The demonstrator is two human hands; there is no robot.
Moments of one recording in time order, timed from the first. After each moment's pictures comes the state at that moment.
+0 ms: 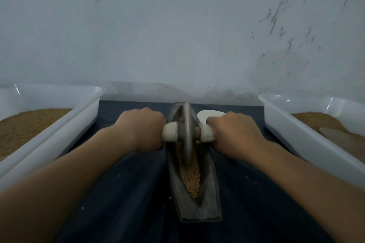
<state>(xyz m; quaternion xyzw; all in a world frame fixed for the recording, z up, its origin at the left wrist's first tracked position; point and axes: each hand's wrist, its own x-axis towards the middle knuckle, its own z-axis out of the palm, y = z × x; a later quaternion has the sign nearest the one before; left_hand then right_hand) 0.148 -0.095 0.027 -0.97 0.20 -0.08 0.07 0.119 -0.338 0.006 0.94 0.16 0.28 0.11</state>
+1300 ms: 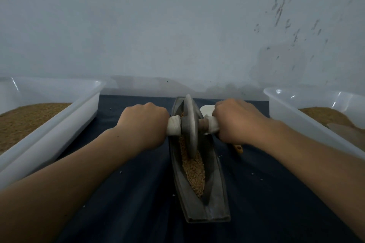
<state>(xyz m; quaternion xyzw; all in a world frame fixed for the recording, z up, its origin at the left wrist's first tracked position) 0.150 -0.100 0.013 -0.97 0.15 -0.16 0.09 0.139 -0.334 0.032 0.98 0.12 0.11 0.11</state>
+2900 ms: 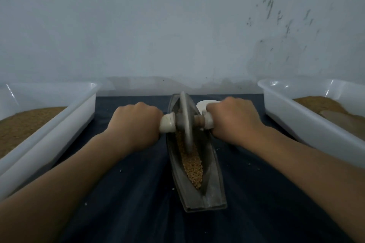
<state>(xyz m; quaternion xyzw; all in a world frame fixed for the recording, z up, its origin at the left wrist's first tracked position) 0.142 -0.090 0.013 -0.96 0.17 -0.18 0.09 0.125 -0.331 0.009 0.95 0.10 0.27 0.13</state>
